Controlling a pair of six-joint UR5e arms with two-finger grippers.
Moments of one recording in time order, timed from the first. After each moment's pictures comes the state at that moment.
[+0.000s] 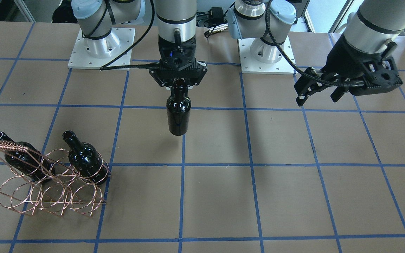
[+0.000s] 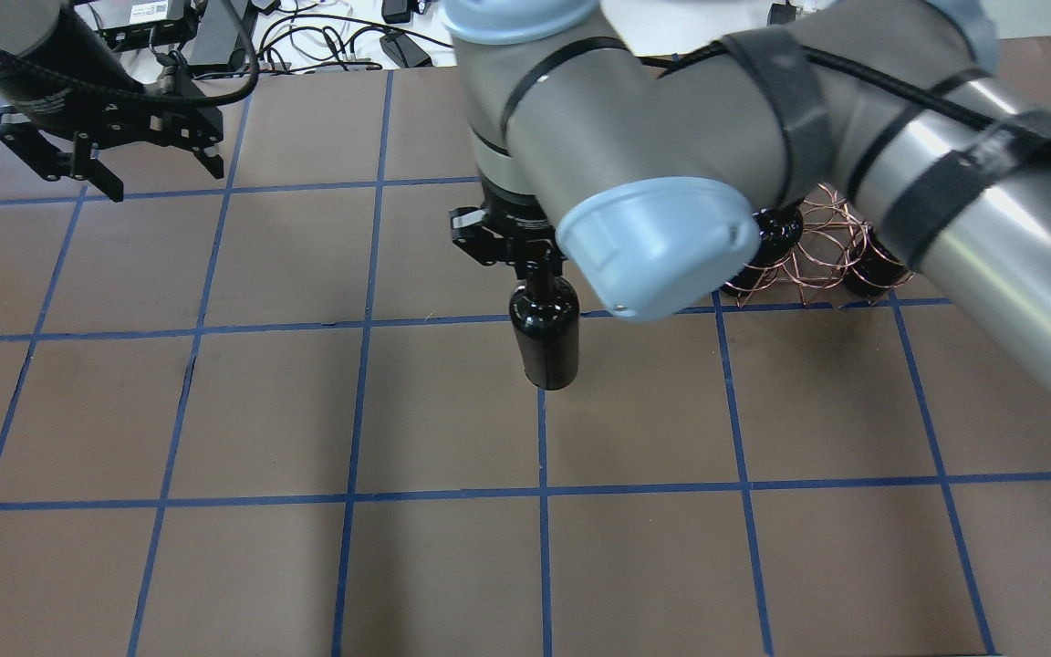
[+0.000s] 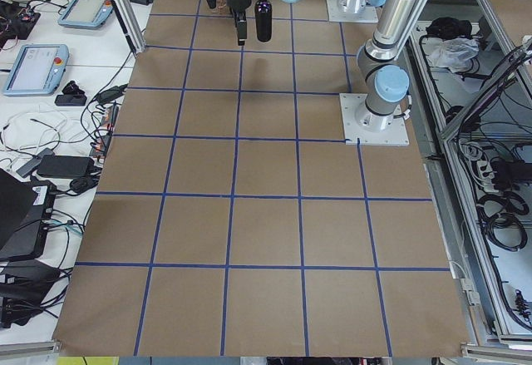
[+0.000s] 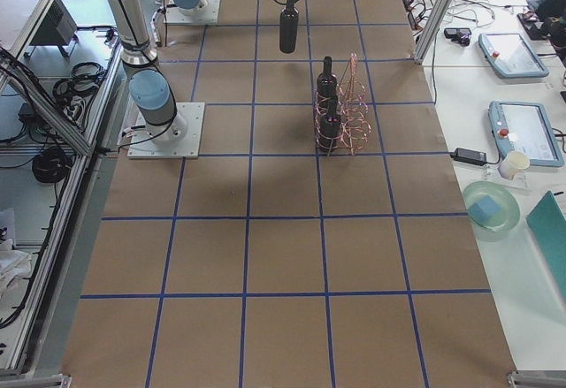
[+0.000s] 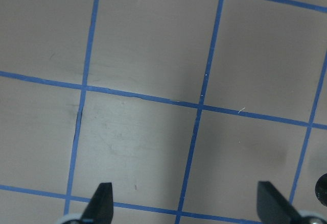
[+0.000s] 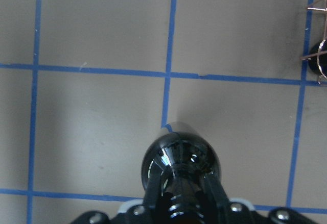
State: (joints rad) left arm -1.46 -1.60 -1.50 -1.57 1.54 -0.06; right arm 1.97 -1.48 1.58 -1.74 -1.59 0.31
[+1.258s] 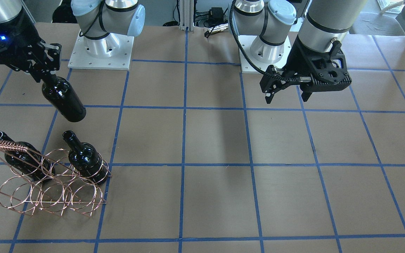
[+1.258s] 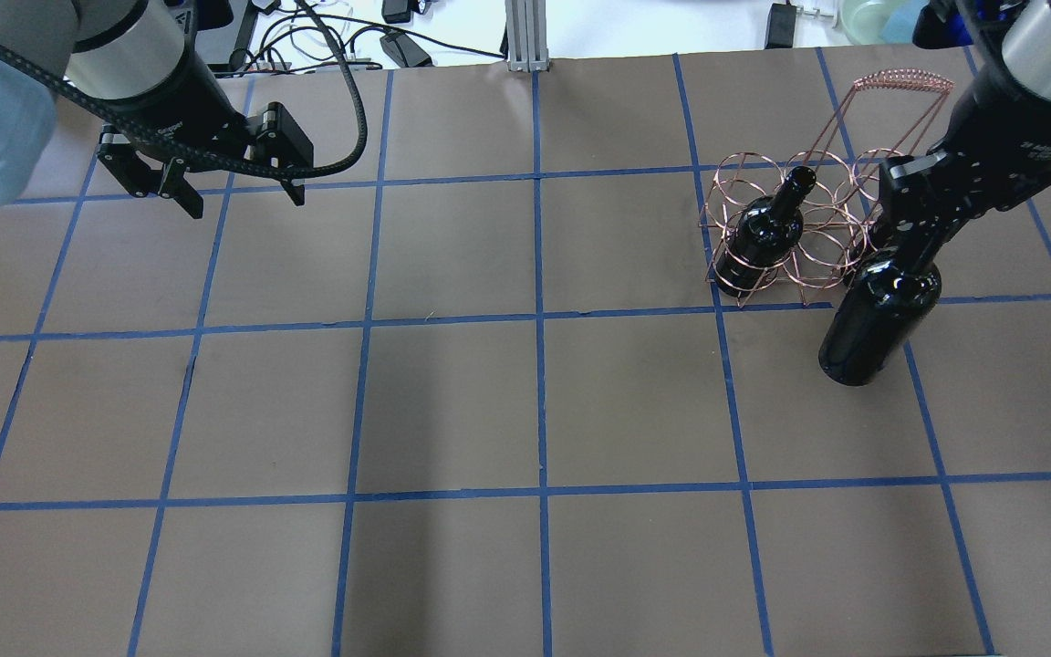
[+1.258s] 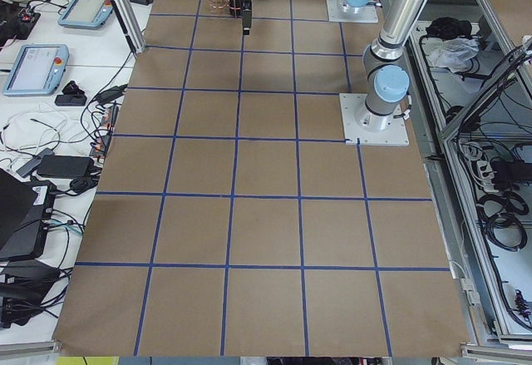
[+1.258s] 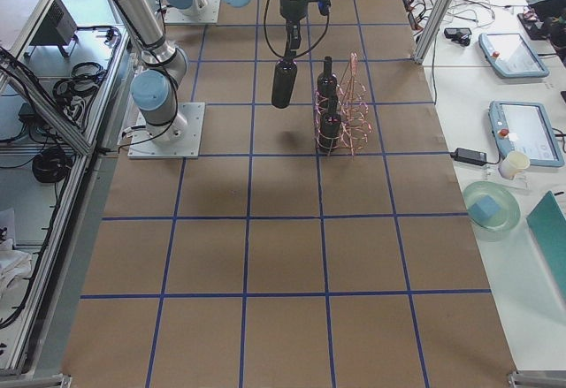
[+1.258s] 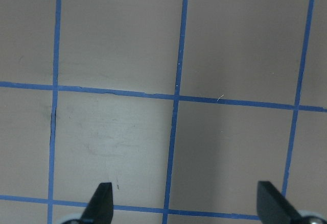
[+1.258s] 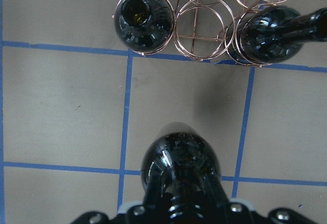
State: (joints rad) left arm -1.56 -1.58 -1.56 -1.51 1.57 -0.09; right arm 1.37 -1.68 1.64 -1.56 -1.59 -0.28
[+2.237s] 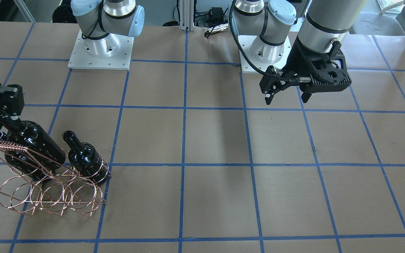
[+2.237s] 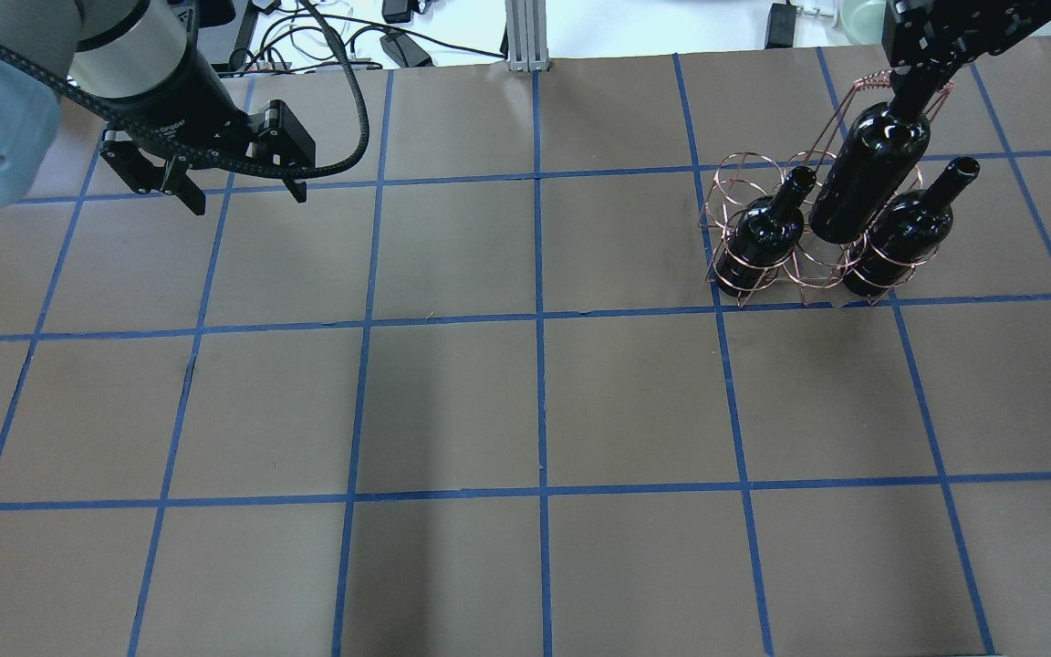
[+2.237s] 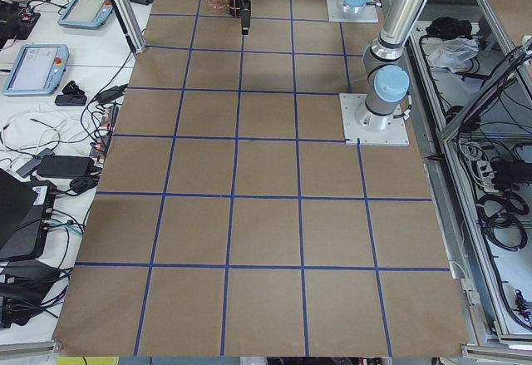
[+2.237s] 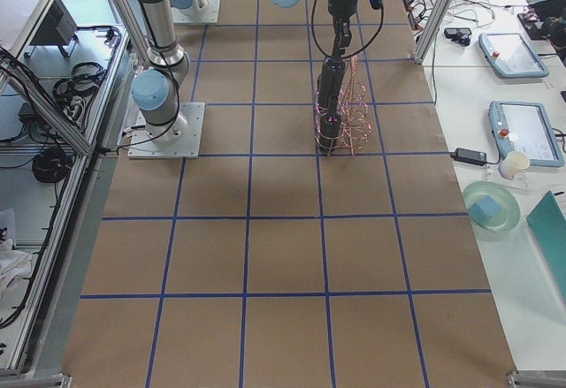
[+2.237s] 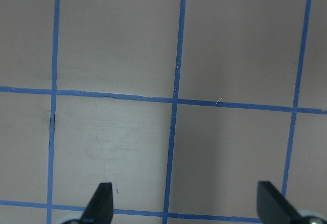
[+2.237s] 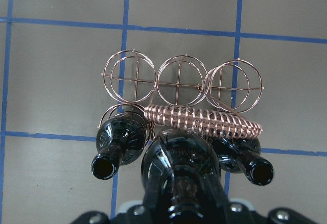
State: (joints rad) left arm -1.56 -1.59 -1.56 -1.50 1.57 -0.08; right arm 1.36 -1.42 1.36 -1.64 -1.53 -0.29
